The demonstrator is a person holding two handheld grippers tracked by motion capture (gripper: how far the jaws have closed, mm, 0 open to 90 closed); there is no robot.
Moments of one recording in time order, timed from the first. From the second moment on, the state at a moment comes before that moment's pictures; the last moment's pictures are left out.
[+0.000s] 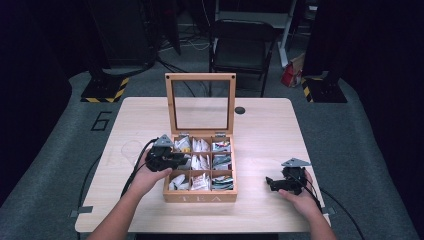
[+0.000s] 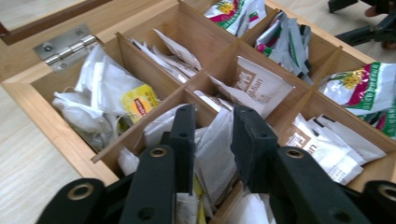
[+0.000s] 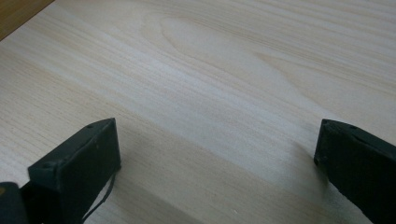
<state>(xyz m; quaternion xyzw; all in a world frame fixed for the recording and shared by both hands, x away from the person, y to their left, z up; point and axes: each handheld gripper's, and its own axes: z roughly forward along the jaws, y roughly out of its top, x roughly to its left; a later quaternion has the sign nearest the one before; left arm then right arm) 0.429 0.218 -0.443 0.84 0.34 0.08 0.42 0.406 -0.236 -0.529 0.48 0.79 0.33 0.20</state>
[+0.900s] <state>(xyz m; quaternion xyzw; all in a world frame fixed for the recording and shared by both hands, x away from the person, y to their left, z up) 0.421 0.231 -0.423 0.82 0.34 0.10 0.44 0.406 -0.236 -0.529 0.48 0.79 0.33 0.20</state>
